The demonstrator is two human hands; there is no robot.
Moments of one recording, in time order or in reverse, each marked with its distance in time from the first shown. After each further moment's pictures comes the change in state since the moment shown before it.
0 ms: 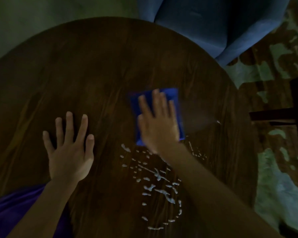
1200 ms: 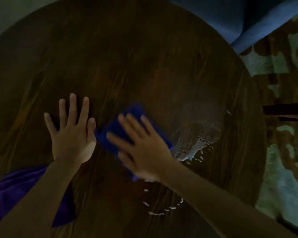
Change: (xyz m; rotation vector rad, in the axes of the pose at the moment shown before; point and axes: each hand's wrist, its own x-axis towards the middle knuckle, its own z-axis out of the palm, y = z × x) left_hand 0.001 -0.002 -0.002 -0.009 0.011 -0.016; right_hand -0.068 -0.037 0.017 -0.040 -0.206 -0.525
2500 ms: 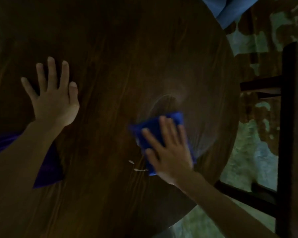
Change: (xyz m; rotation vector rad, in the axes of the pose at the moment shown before) left_hand 0.002 -0.001 0.002 0.026 -0.058 0.016; right_hand -0.155 -0.015 0.039 -0.037 0.005 0.403
